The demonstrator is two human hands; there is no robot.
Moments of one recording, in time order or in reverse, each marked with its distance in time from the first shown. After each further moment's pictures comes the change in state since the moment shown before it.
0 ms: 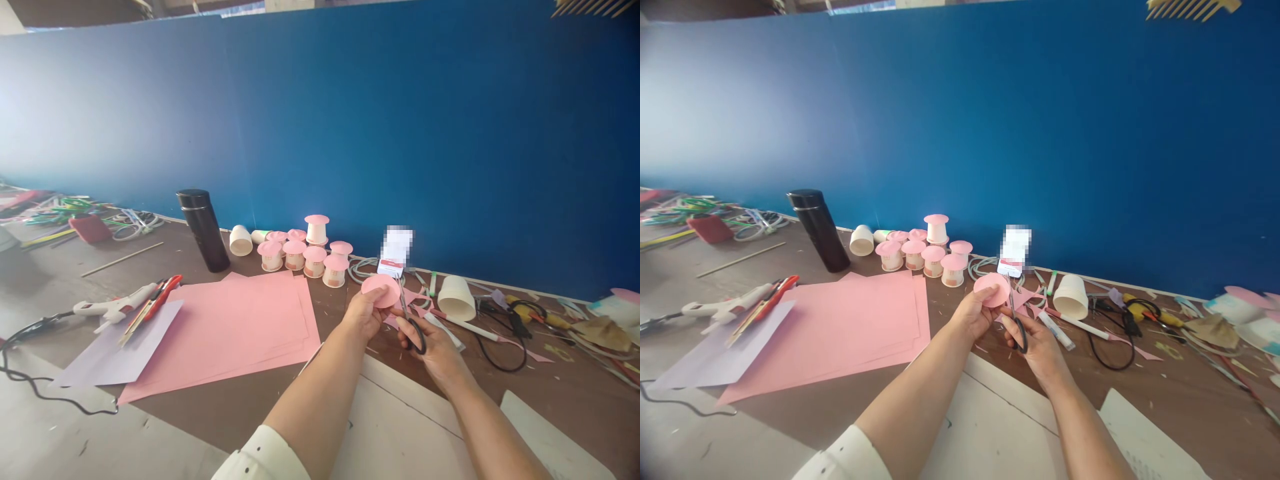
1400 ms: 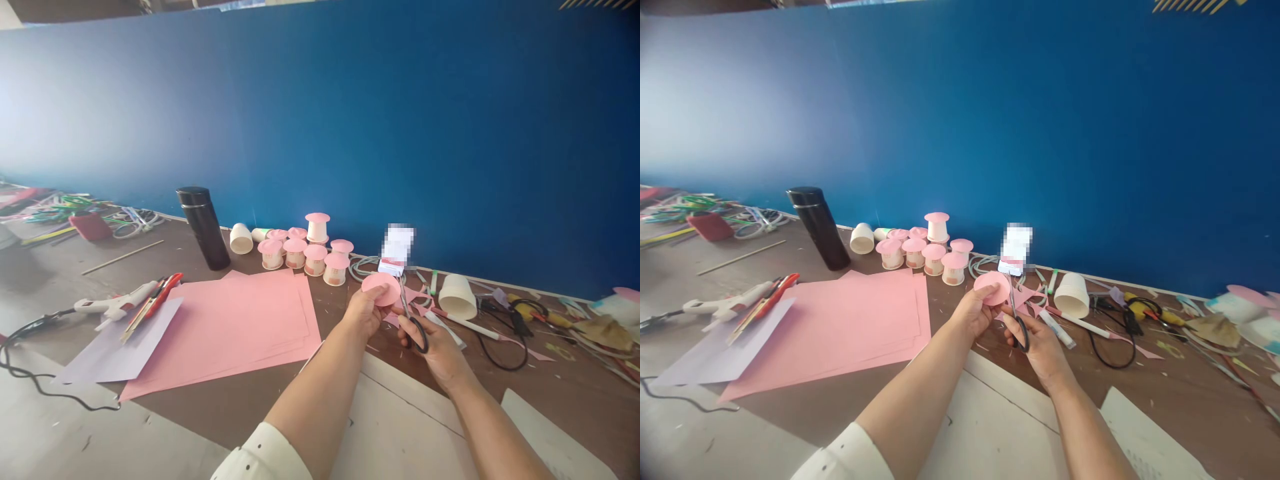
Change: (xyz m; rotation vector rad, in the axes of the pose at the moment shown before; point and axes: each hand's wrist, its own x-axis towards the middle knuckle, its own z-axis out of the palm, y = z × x) left_hand 0.009 -0.004 -0.005 -0.004 0.059 -0.002; right_hand -0.001 -0.001 -0.002 -0.046 0.020 -0.020
